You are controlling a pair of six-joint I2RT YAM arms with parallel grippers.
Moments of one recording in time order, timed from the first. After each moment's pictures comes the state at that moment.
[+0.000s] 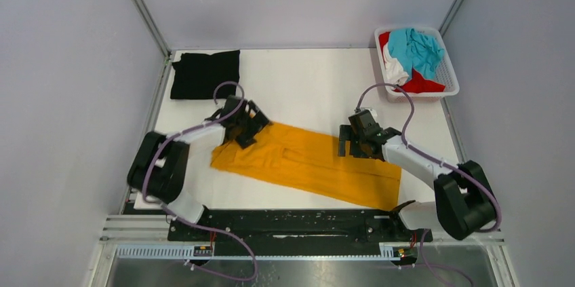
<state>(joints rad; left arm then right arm) -0.37 1.53 0.75 -0.13 0.09 -1.06 0.48 1.30 0.69 -0.45 0.20 0.49</state>
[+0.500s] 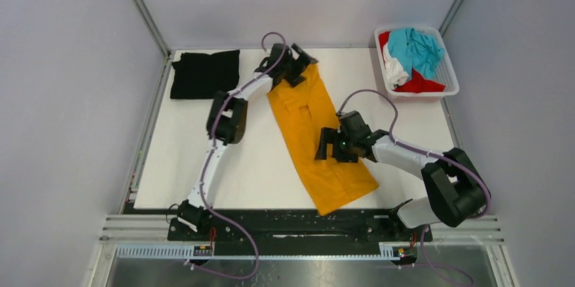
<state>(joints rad) -0.41 2.53 2.06 -0.11 0.21 -1.19 0.52 1.42 0.68 -0.27 -0.15 0.59</state>
